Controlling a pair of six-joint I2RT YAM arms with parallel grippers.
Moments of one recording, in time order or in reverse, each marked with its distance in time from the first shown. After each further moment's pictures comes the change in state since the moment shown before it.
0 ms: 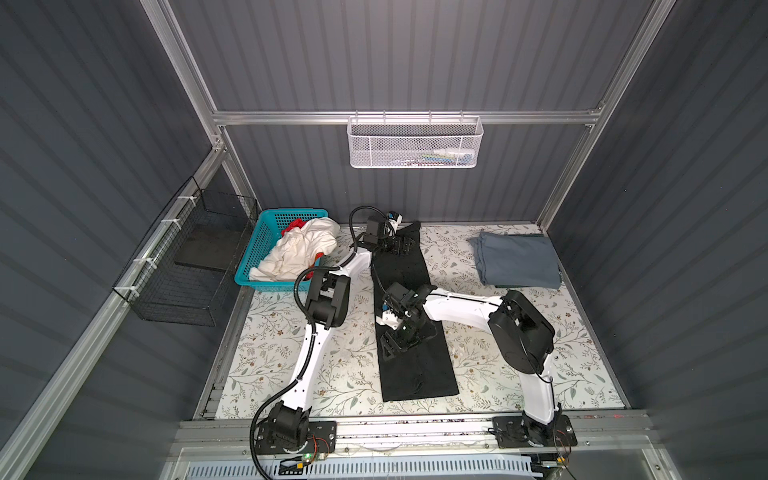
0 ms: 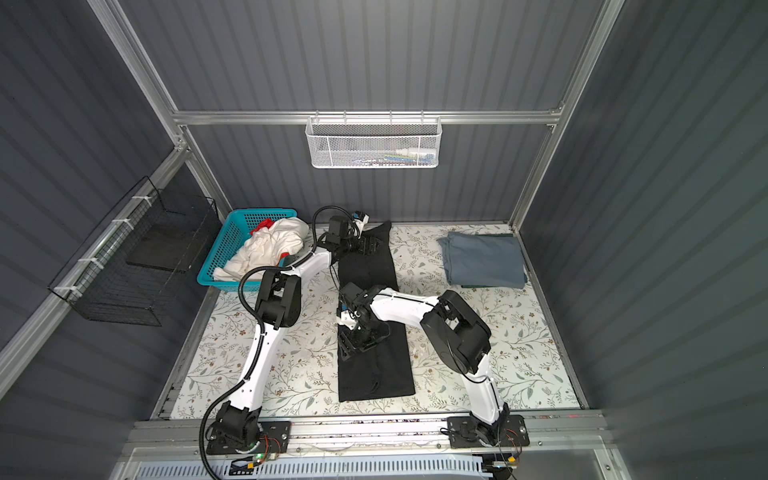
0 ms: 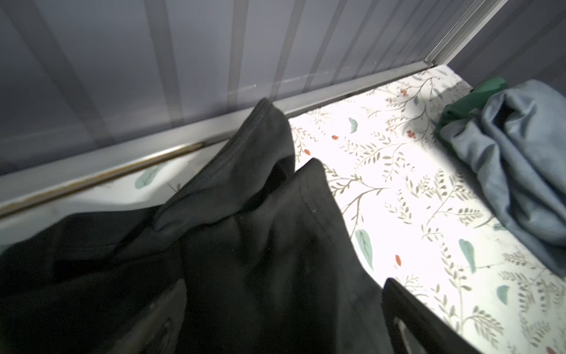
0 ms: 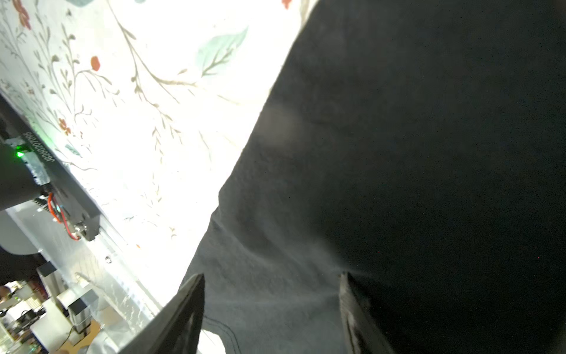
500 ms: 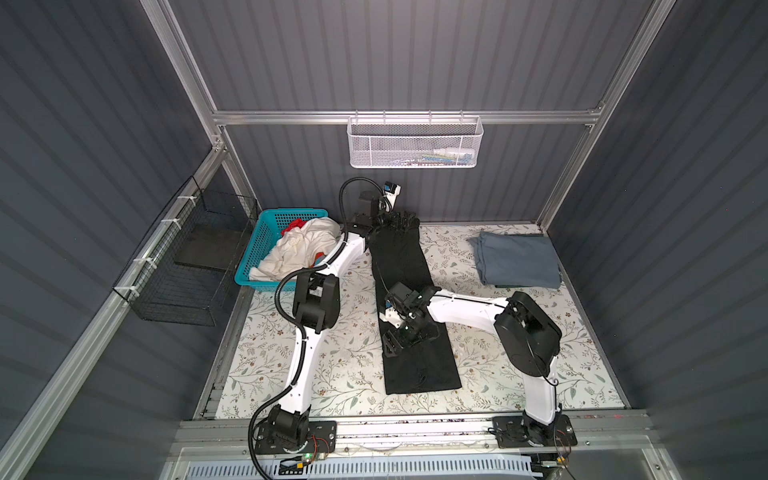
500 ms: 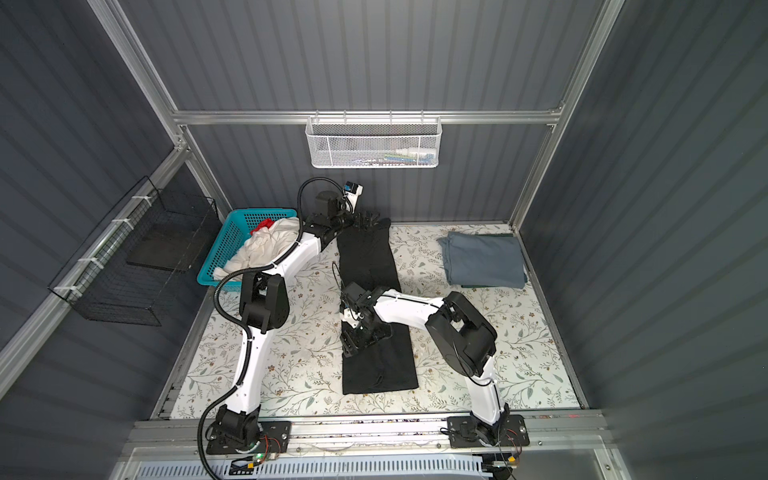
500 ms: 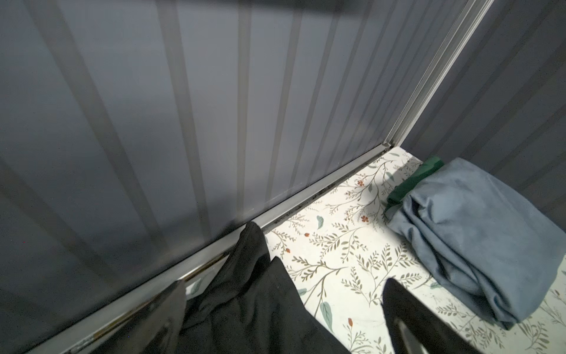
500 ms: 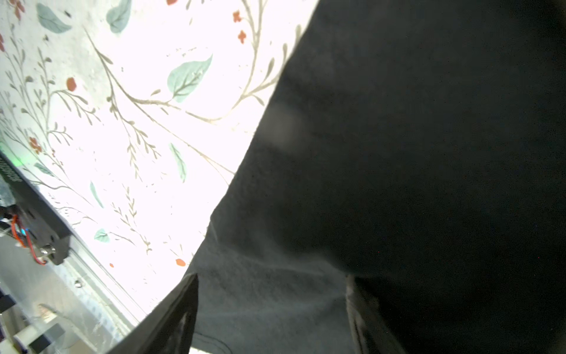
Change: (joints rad) left arm 0.000 -0.203 0.006 0.040 -0.014 0.050; right arm 0.000 -0.057 -0.067 0.068 0.097 0.011
